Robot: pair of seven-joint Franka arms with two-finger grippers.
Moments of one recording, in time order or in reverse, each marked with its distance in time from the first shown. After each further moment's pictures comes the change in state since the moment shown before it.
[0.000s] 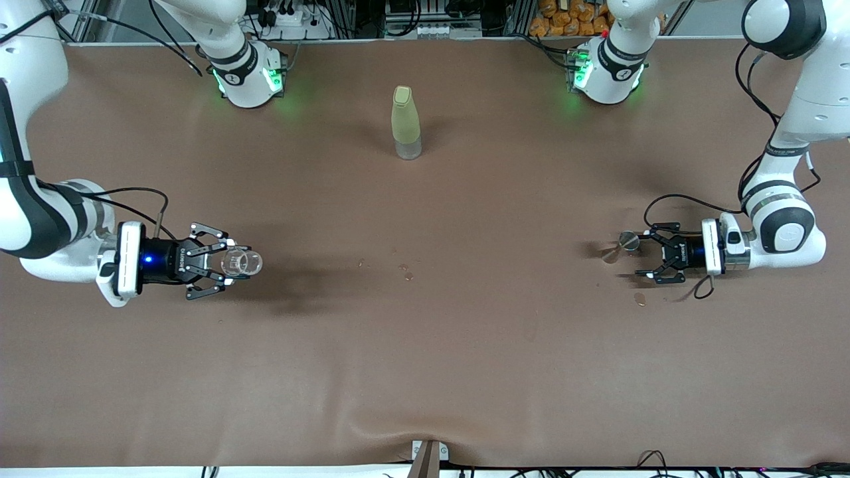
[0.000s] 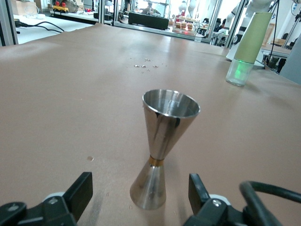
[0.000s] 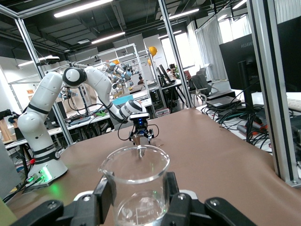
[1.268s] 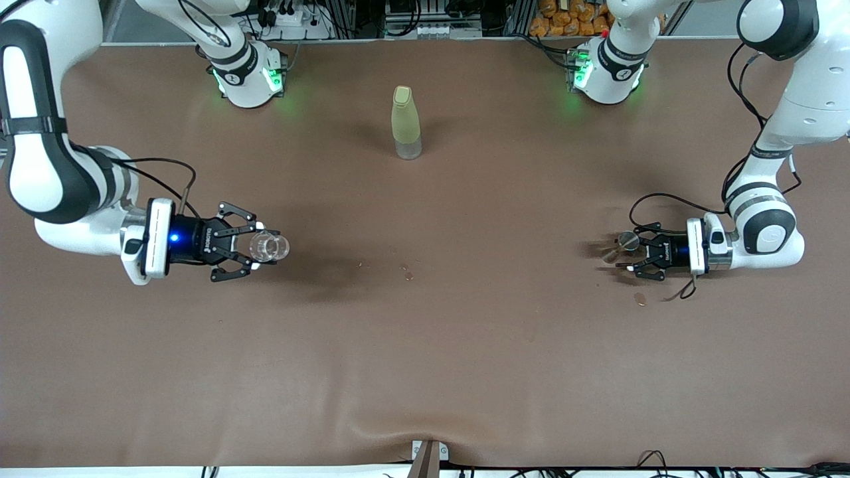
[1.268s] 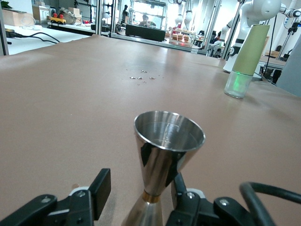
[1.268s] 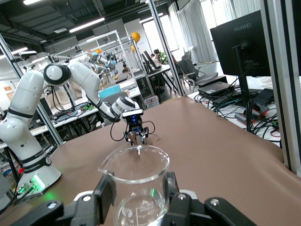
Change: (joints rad) left arm -0.024 0.000 -0.022 -0.034 -0.043 0.000 0.012; right arm 0.511 -0.214 -0.454 -0.154 0.171 0.052 0.095
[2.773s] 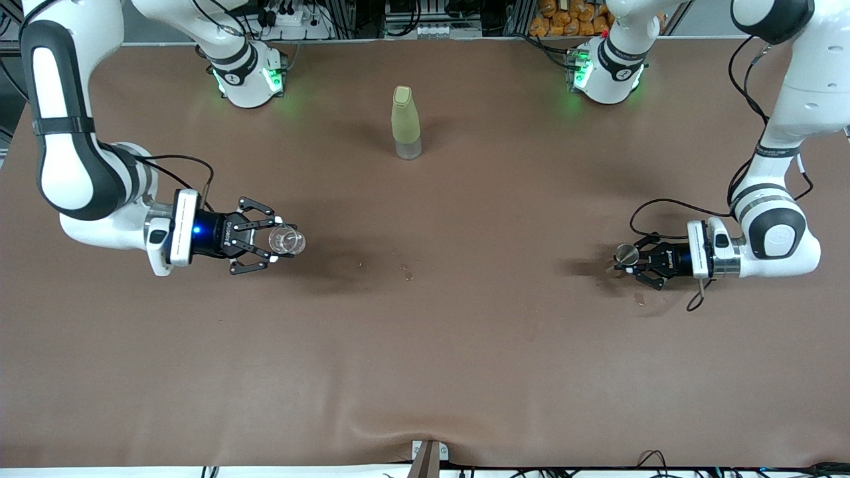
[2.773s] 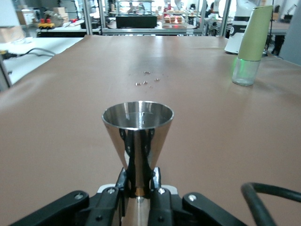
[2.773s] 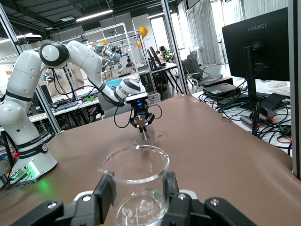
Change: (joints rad) left arm -0.084 -0.103 -0.019 0.037 -0.007 0.047 0.039; right arm 0.158 0.006 -0.125 -0.039 0.048 -0.004 -0.121
